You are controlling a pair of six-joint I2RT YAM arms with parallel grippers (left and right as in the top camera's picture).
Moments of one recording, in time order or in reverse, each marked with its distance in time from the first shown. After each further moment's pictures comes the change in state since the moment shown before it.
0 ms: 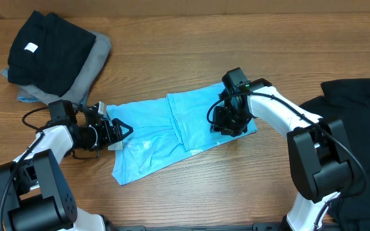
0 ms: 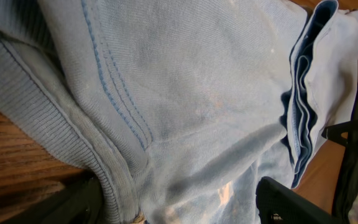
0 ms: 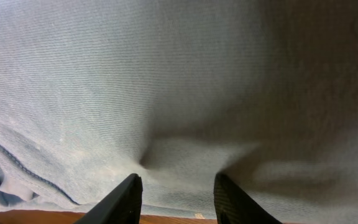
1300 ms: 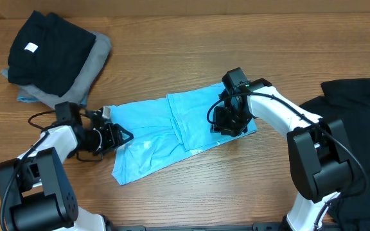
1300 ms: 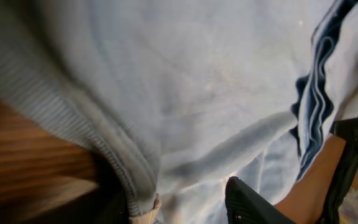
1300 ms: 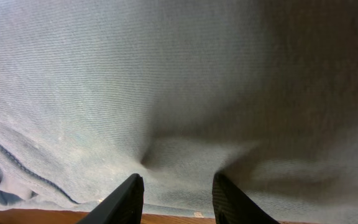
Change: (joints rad) left arm -0.043 0.012 -0.017 -0.012 -0.026 -0.064; right arm 0.000 0.000 0.000 -0.004 0.000 -0.003
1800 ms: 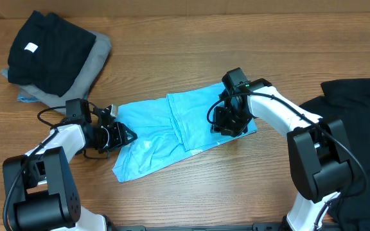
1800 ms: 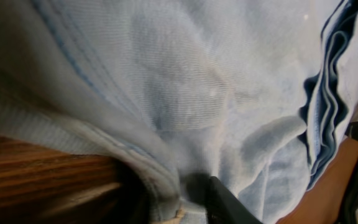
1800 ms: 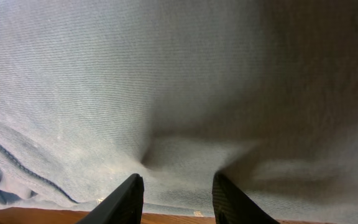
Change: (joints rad) left arm -0.072 0.003 -0.006 0.047 -0.046 -0.053; right arm 0.000 0.000 0.000 -0.003 0.000 0.000
